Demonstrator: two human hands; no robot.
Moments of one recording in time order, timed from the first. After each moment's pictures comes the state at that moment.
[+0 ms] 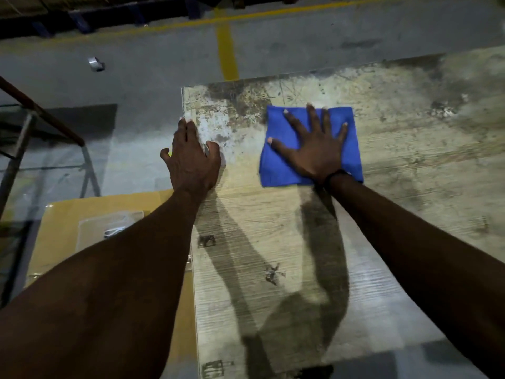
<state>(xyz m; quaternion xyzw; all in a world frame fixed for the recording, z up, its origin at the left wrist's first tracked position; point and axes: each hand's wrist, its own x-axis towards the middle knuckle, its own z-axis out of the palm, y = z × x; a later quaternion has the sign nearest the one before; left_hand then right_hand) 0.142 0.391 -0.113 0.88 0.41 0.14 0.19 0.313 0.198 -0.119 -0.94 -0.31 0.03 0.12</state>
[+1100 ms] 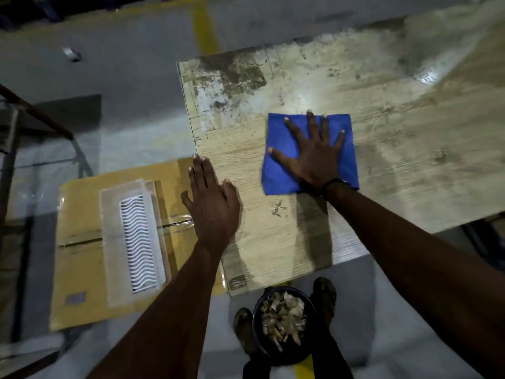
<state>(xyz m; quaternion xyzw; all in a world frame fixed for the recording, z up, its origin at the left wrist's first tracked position) 0.000 0.265 -0.128 0.89 0.39 0.11 0.22 0.198 0.122 -0.116 -0.95 -0.27 0.02 0.13</state>
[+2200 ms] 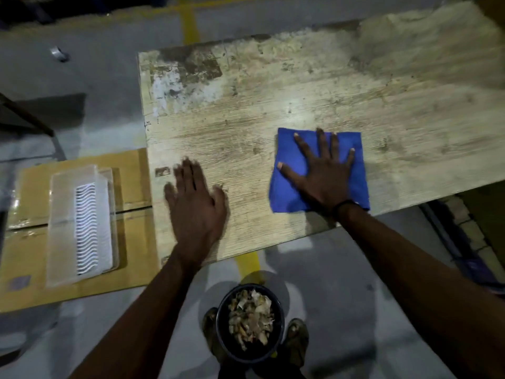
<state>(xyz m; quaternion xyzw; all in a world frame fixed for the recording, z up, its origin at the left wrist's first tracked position) -0.004 0.167 -0.122 0.93 0.35 0.08 0.12 0.192 -0.029 -0.121 -0.96 -0.25 0.00 0.11</state>
